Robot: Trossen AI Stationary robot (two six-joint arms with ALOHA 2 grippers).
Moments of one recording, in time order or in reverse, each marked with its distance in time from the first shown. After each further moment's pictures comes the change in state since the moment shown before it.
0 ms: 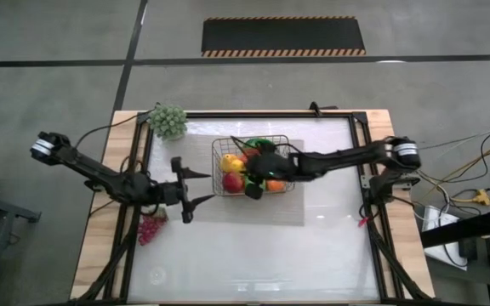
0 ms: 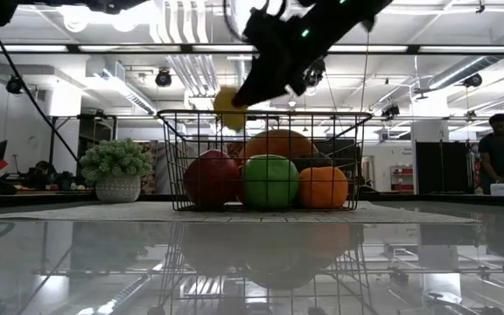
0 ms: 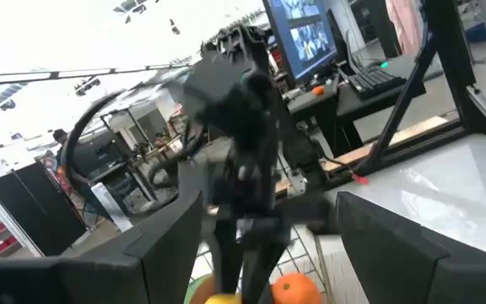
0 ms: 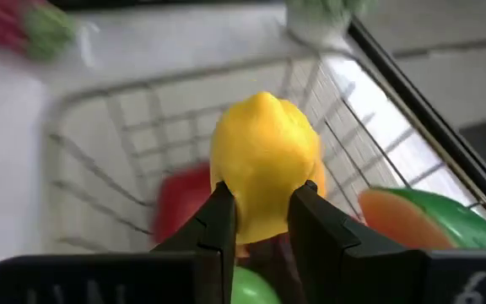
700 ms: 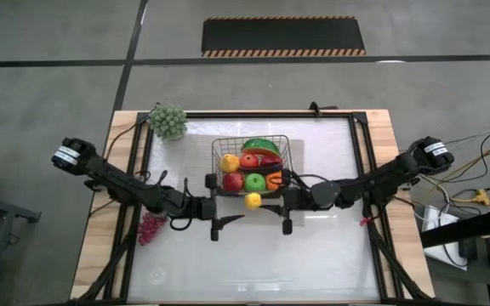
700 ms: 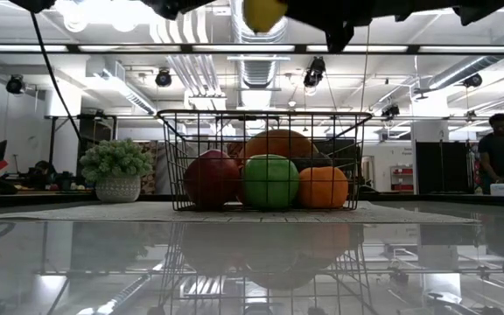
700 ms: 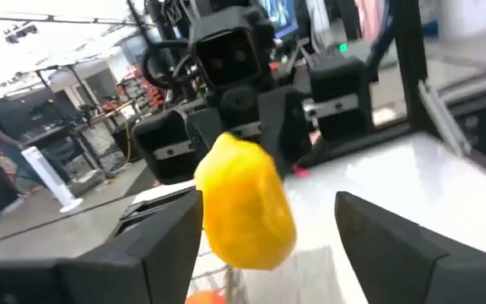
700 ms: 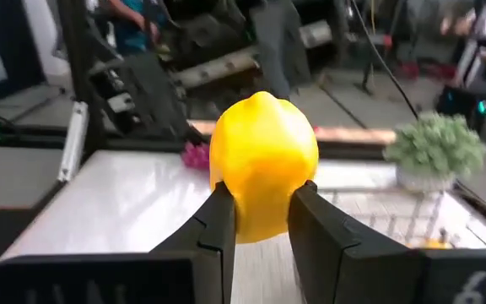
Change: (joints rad) left arm -0.005 0.455 0.274 0.027 0.069 -0.198; right arm 0.300 -0.263 -0.494 0.776 0.002 -0.125
